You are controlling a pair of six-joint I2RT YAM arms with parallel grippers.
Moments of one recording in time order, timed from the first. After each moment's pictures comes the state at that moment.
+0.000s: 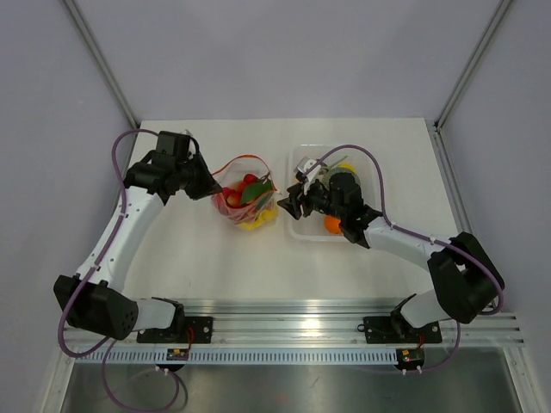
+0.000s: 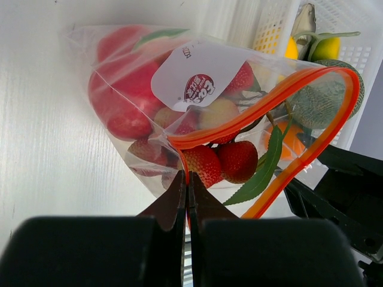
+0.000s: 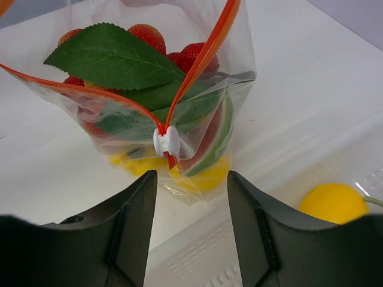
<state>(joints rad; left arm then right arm) -0.25 1.31 1.35 -0.89 0.16 -0.70 0.63 1.45 0.79 0.46 -0.36 -0.08</state>
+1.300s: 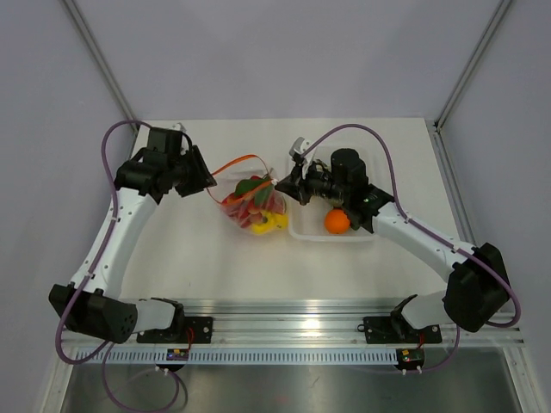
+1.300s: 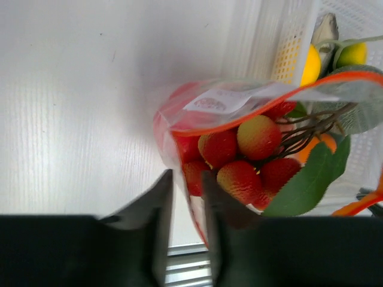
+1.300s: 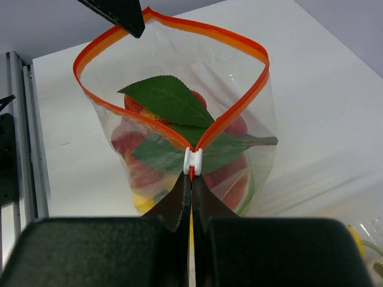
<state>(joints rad) -0.23 1.30 1.41 -0.95 0.07 -0.57 0.63 1.40 1.05 0.16 -0.51 -0.09</state>
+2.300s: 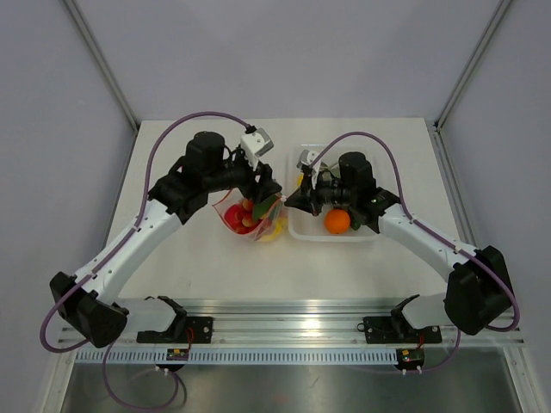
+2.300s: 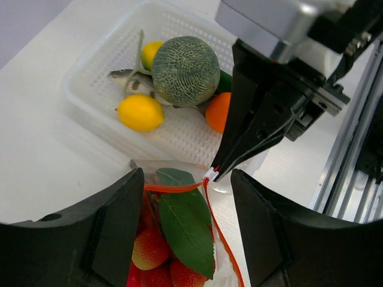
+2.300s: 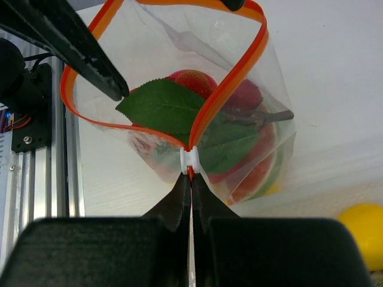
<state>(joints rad) -0.58 1.26 1.32 -0.44 0.43 0.11 0.57 1.38 1.00 0.02 -0.73 -0.18</state>
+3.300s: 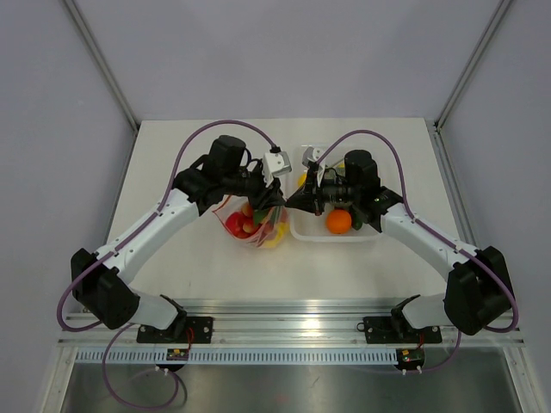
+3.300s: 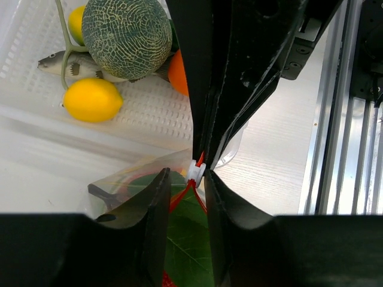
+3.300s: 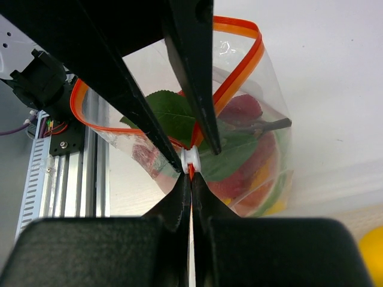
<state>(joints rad) -0.61 1.40 1.32 -0.55 0.62 0.38 0.52 1.37 0.98 0.08 -0.88 -0.09</state>
